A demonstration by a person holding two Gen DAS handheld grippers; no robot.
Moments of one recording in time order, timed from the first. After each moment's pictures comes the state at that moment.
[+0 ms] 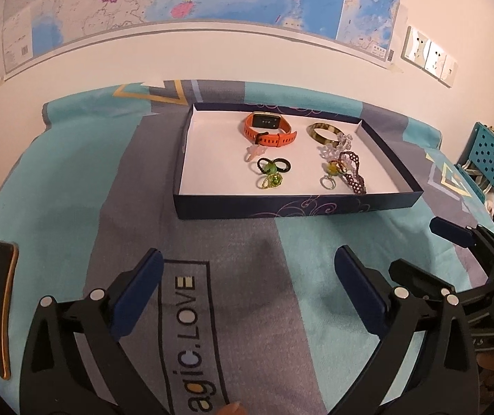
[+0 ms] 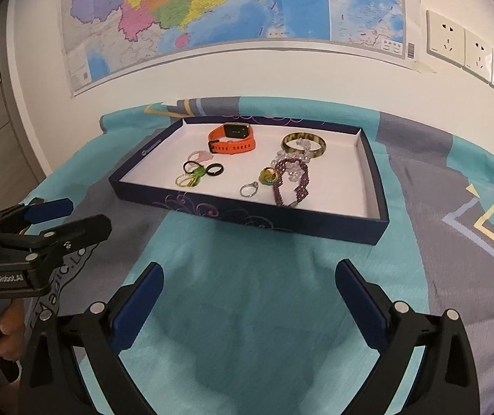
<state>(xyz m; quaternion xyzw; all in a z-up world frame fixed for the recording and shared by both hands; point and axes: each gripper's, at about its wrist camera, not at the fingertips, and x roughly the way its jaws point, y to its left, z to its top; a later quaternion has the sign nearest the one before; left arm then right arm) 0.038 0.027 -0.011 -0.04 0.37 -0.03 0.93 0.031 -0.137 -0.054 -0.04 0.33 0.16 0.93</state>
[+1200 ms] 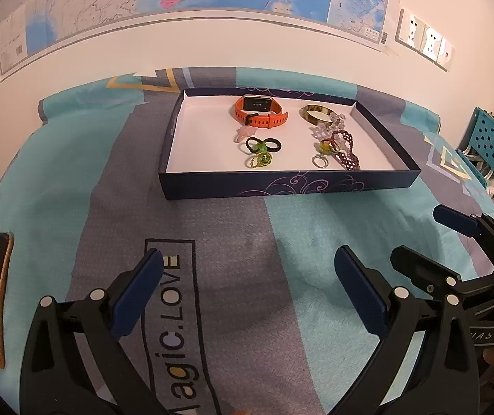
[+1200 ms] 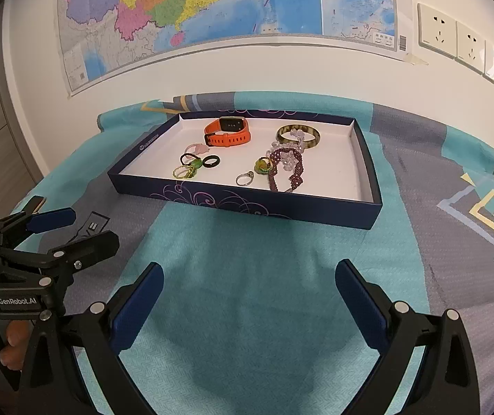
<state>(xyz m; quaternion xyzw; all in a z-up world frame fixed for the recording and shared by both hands) 0.032 0.014 -0.020 -0.02 0.39 -0.03 0.92 0.026 -0.143 -0.059 -0.03 0.33 0.16 0.93</state>
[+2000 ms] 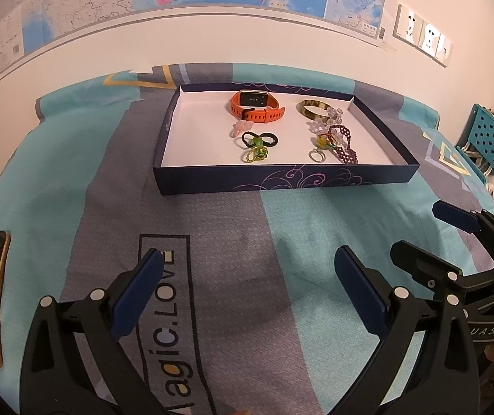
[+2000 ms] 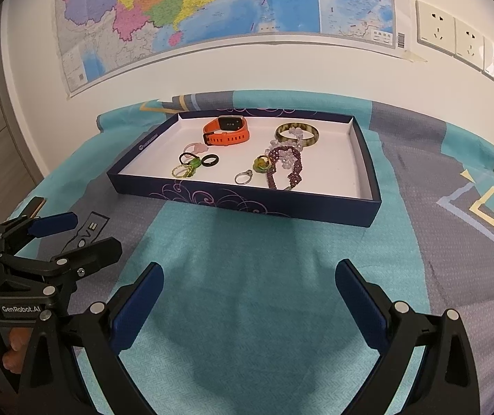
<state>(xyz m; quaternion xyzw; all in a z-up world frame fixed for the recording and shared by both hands) 0.032 0.010 -0.024 -0.02 0.40 -0.04 0.92 0.025 -0.143 -0.059 -0.03 0.33 0.16 0.93</state>
